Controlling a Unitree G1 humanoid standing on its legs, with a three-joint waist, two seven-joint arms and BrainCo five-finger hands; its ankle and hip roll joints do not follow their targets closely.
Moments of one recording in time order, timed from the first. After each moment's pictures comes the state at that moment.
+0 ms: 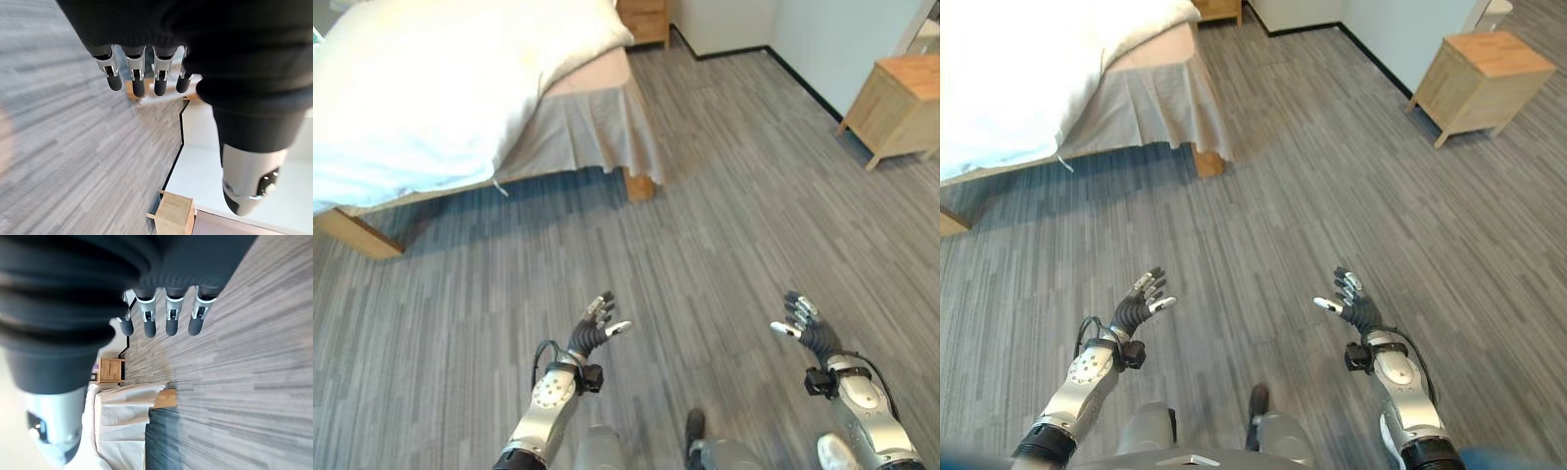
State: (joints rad) left arm -0.01 0.35 -0.26 0.34 -0.35 -0.19 -0.04; right arm 0.10 -0.45 0.11 0.23 0.36 -0.14 0.03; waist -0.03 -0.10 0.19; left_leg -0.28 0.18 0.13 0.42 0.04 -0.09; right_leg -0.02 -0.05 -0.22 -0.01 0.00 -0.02
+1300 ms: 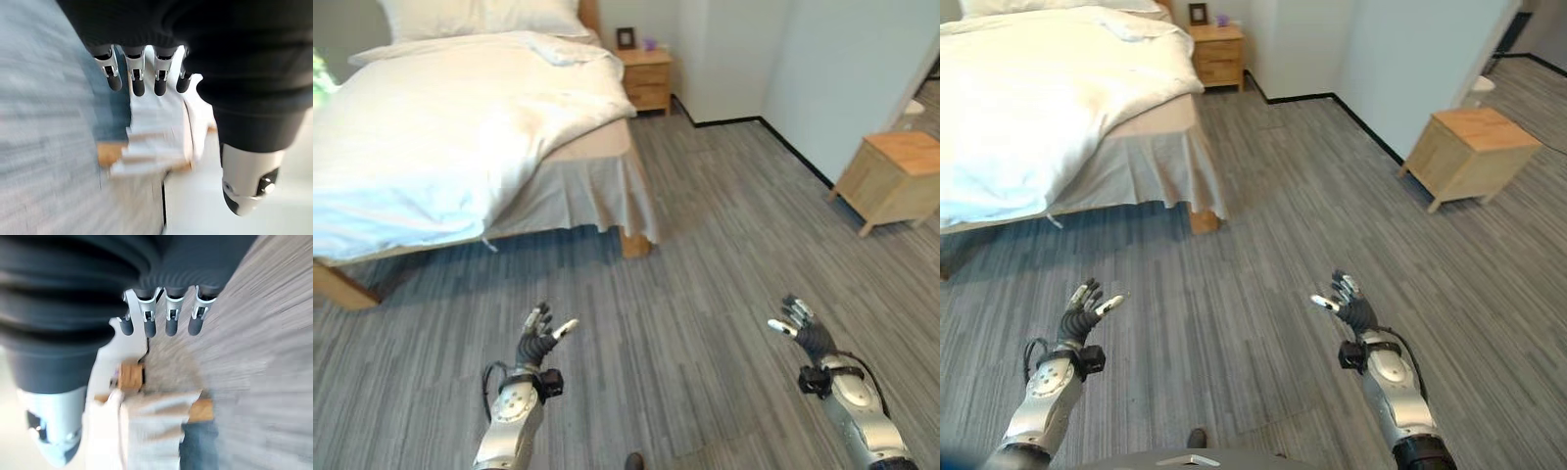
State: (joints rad) left arm 0.16 0.32 0.06 0.29 -0.33 -0.09 0.16; right arm 0.02 -0.37 0.14 0.23 0.39 -0.07 0.02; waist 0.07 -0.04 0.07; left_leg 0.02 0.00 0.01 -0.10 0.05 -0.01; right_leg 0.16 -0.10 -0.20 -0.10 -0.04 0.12
